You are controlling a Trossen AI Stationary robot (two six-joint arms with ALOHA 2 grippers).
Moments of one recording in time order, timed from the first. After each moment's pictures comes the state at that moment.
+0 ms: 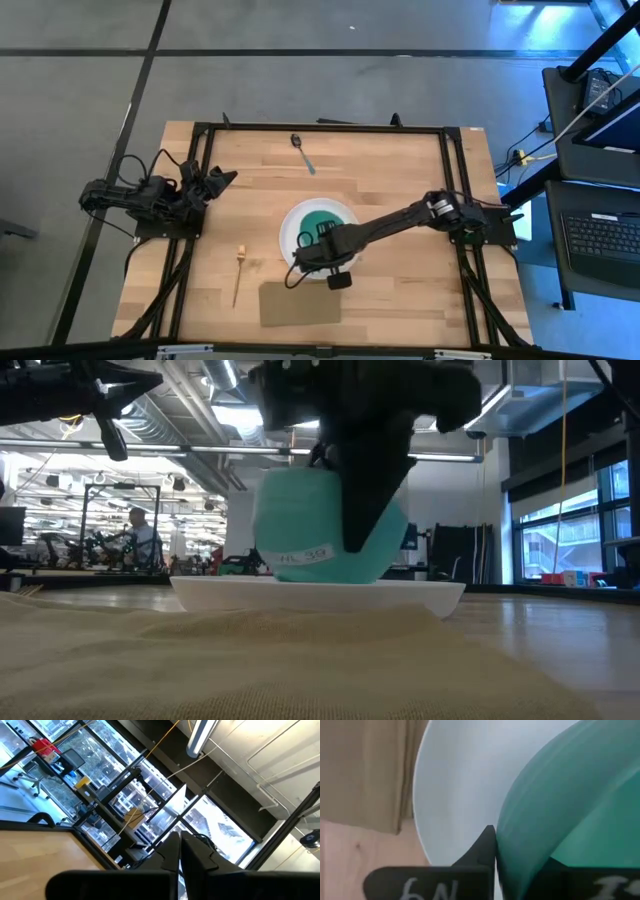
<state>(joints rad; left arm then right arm) -0.13 0.02 0.03 0.43 -0.46 -0.67 0.30 2.26 1.95 -1.14 0.11 0.05</state>
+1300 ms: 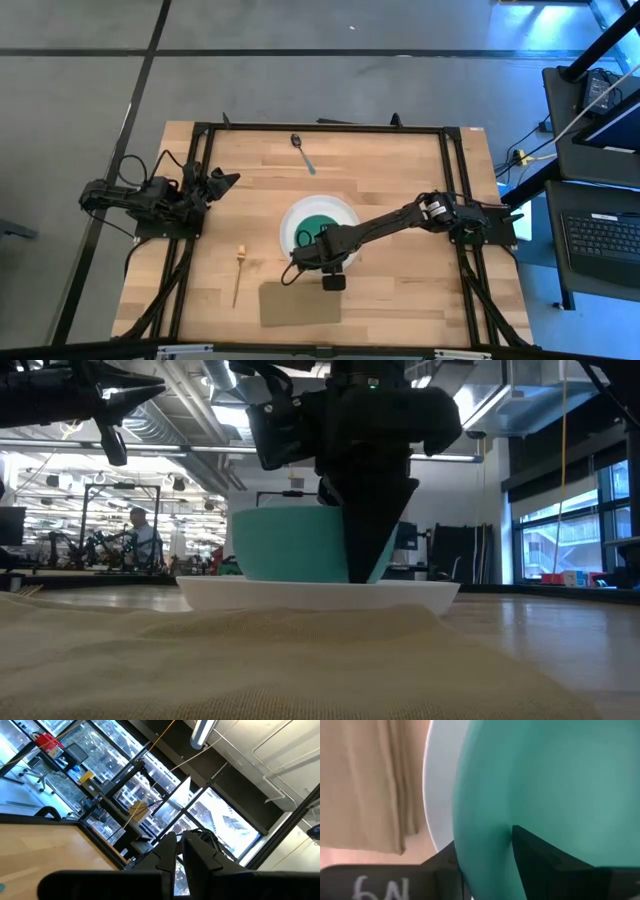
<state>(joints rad) -0.13 0.02 0.03 0.38 -0.45 -0.67 0.29 2.31 1.95 -1.13 0.02 0.21</state>
